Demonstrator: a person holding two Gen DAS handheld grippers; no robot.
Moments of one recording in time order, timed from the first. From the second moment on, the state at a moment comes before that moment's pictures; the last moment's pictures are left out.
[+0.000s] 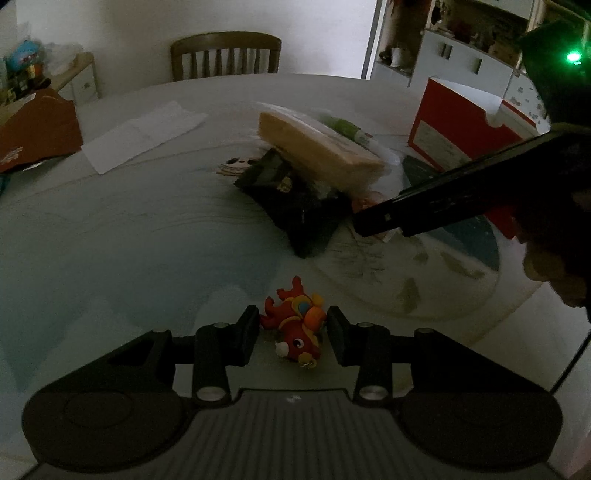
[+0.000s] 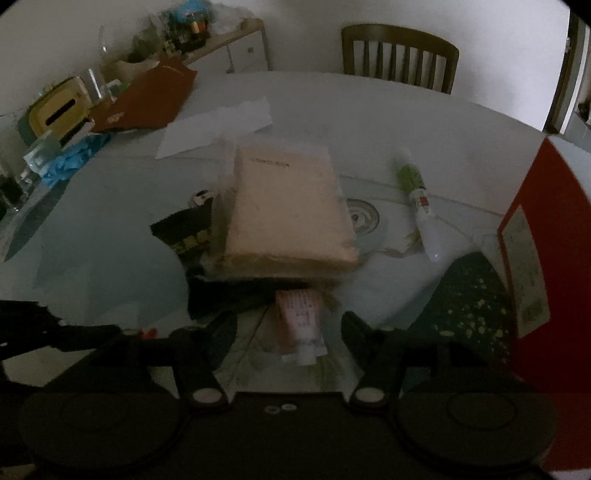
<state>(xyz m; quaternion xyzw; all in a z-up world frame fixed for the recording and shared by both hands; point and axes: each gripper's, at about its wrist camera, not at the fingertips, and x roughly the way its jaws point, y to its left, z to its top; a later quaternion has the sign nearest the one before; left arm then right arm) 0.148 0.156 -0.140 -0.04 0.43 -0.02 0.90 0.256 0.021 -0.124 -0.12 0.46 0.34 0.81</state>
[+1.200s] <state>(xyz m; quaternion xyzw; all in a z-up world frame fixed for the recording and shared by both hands) 0.157 0.116 -0.104 -0.03 0.42 -0.07 0.91 0.199 -0.072 -0.047 -0.05 0.40 0.34 0.85</state>
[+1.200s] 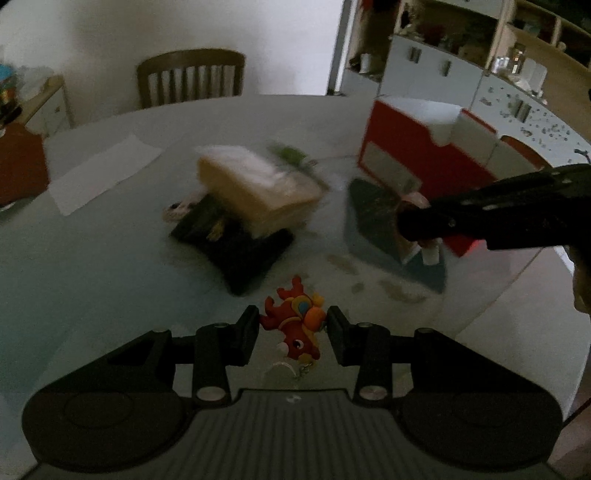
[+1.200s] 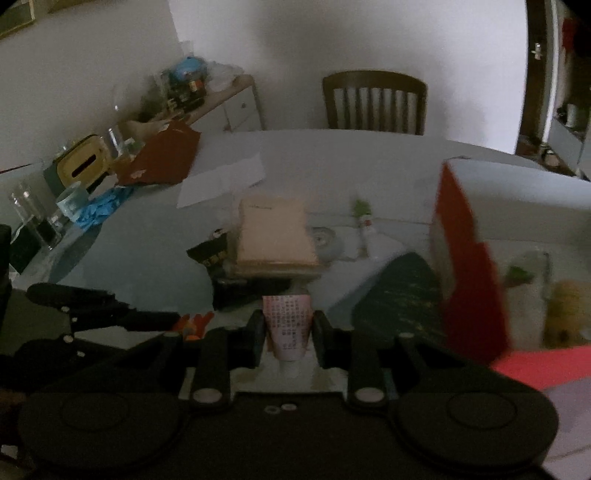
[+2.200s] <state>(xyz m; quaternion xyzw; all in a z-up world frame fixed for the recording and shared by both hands) 0.248 -0.058 -0.026 0.04 0.35 -0.16 0.92 0.283 -0.263 -0.005 0.00 0.35 0.22 0.91</state>
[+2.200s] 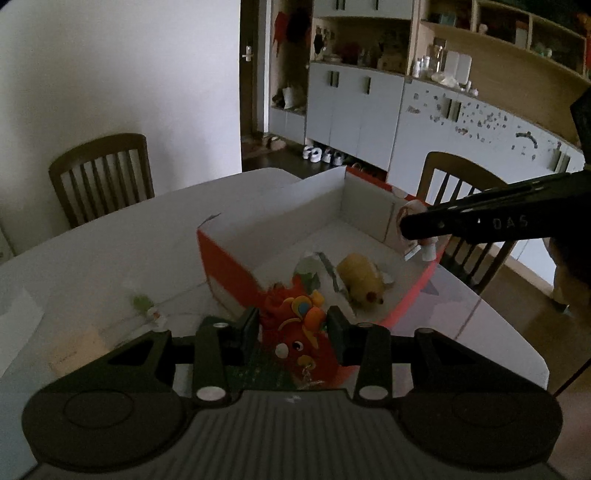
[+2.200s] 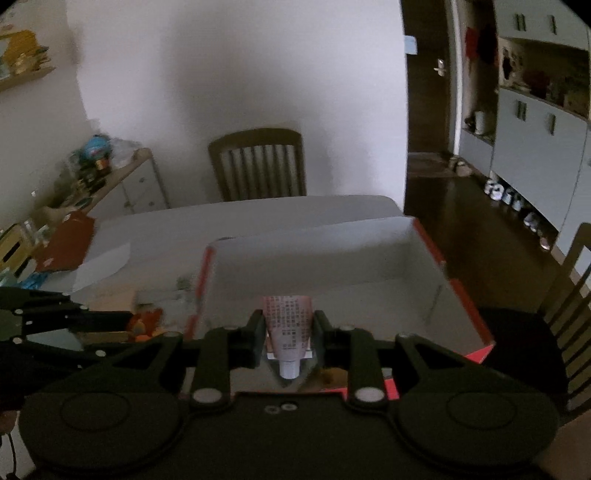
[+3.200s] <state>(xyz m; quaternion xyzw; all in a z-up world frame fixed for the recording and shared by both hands) 0.429 -0.156 -0.083 0.10 0.44 -0.16 0.88 0.366 -0.274 -0.090 -0.08 0.46 0.22 0.86</state>
